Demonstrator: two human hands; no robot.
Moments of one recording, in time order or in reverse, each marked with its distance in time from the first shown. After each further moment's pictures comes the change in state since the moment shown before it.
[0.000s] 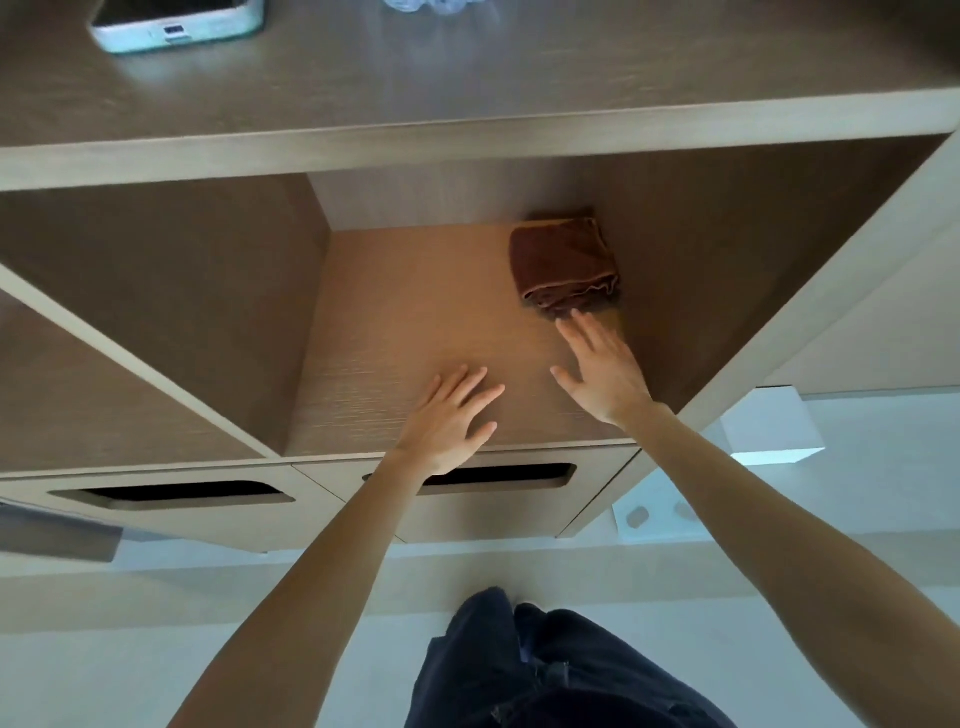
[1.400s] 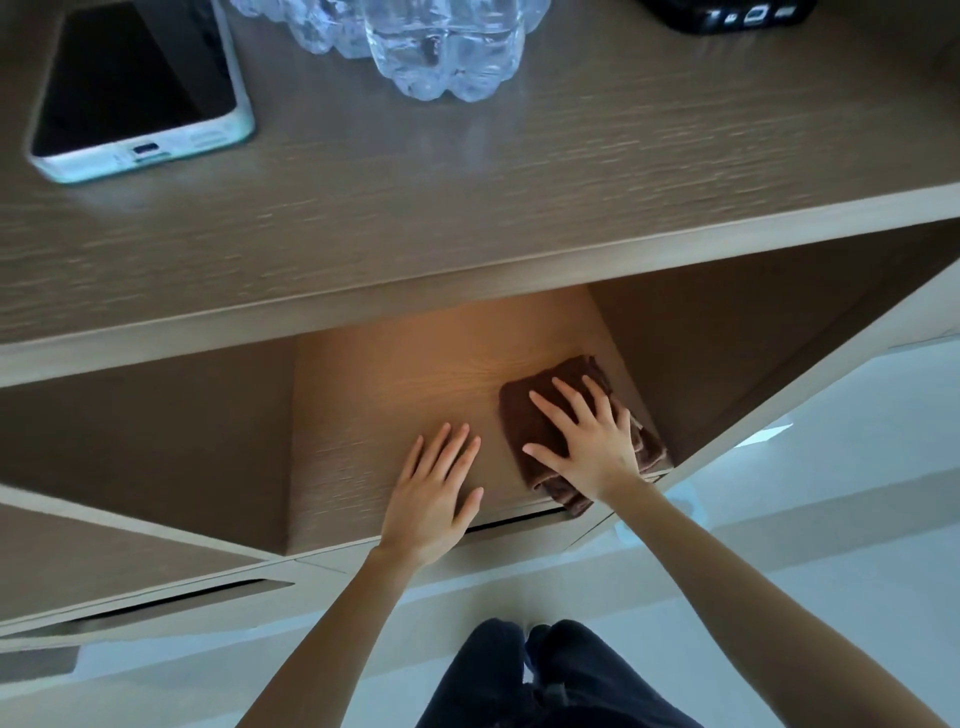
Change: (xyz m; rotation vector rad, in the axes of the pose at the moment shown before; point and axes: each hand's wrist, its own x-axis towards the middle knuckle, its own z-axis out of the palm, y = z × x) left_hand -0.017 -0.039 0.011 0.018 0.097 0.090; right_hand -0.019 -0.041 0.031 -0.133 -0.056 0.174
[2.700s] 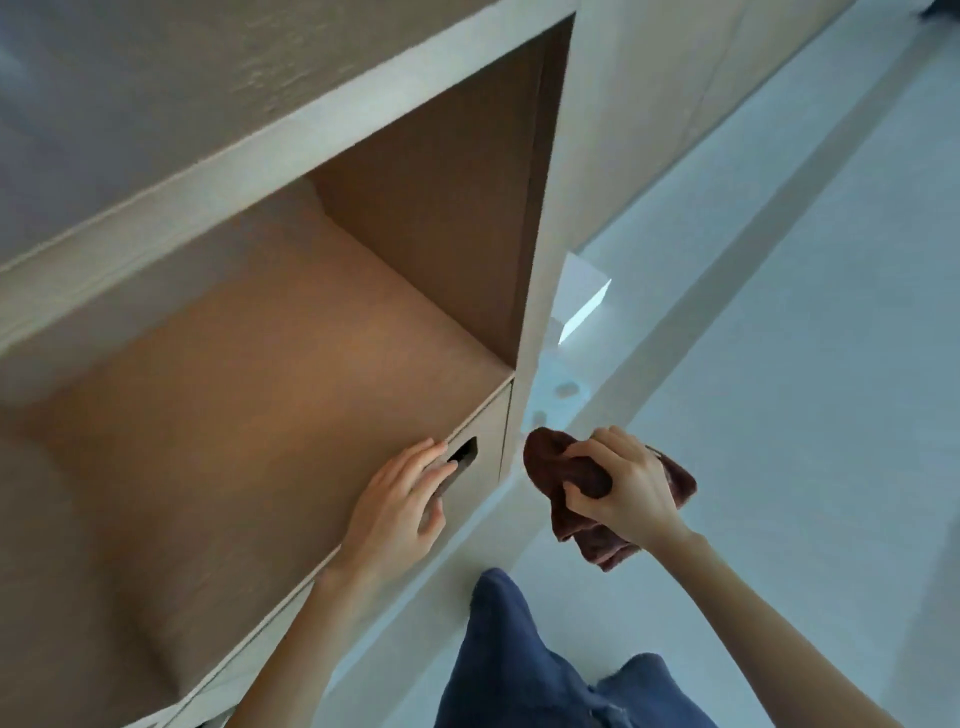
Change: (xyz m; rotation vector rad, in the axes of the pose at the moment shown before) left_hand 0.017 0.059 -0.010 -0.321 -0.081 0.612; right_hand -0.207 0.021 0.007 0.393 0.507 0.393
